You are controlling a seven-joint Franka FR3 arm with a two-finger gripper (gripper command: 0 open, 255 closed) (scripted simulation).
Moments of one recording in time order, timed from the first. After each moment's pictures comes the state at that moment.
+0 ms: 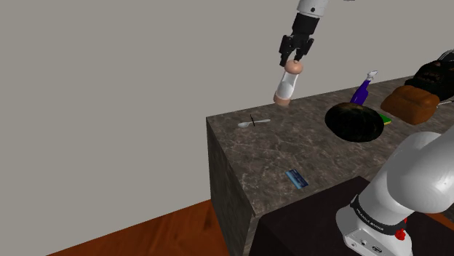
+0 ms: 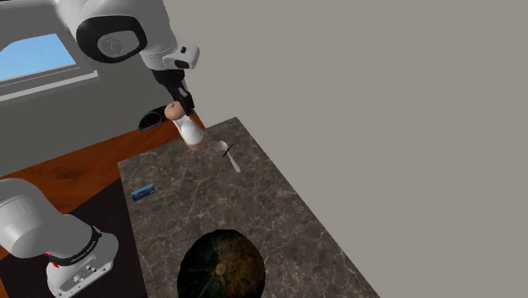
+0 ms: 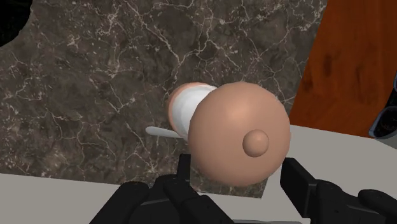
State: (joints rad) arm 0.04 -0.33 -0.26 -2.01 0.06 1.78 -0.04
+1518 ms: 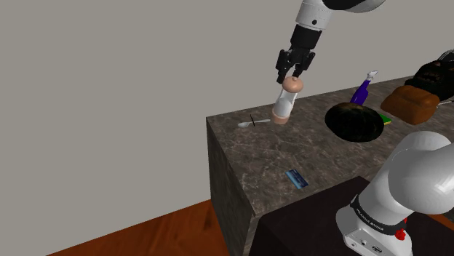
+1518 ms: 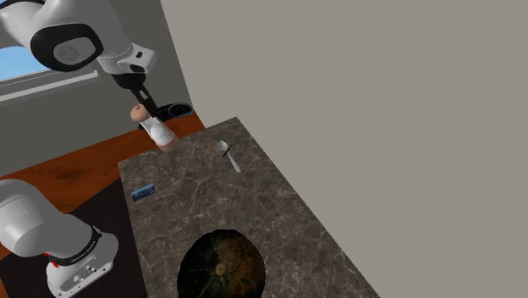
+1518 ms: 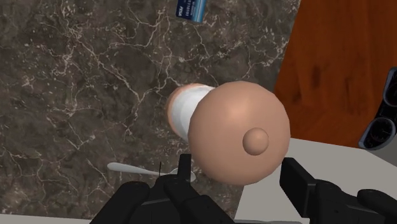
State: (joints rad) arm 0.08 -0.57 -0.10 -2.27 0.07 1.81 0.16
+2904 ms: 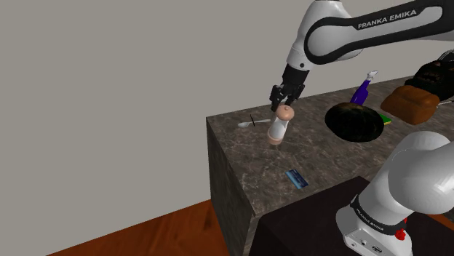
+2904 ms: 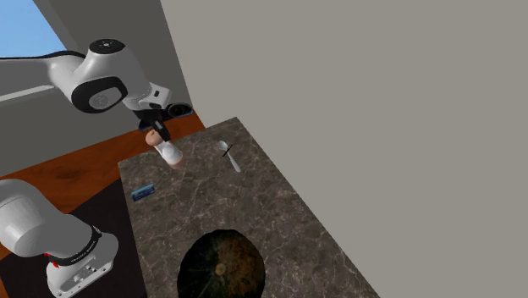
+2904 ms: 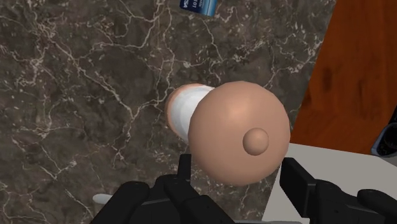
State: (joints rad) arm 0.07 -0.54 -0.12 -2.54 0.07 2.11 0.12
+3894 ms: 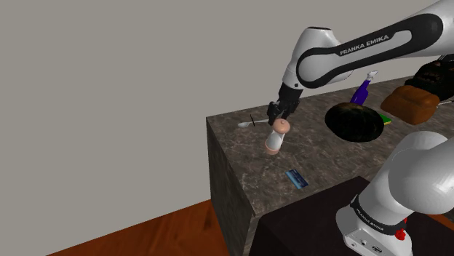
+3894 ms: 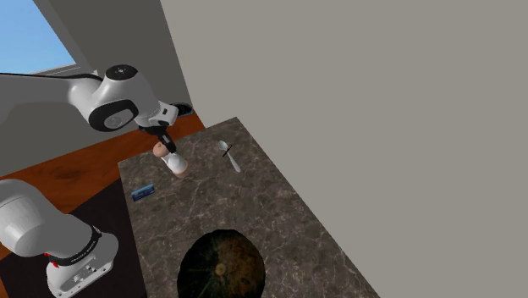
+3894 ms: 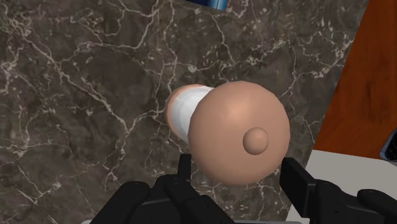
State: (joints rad) arm 0.08 -0.47 -0.13 -2.66 0.09 2.30 0.09
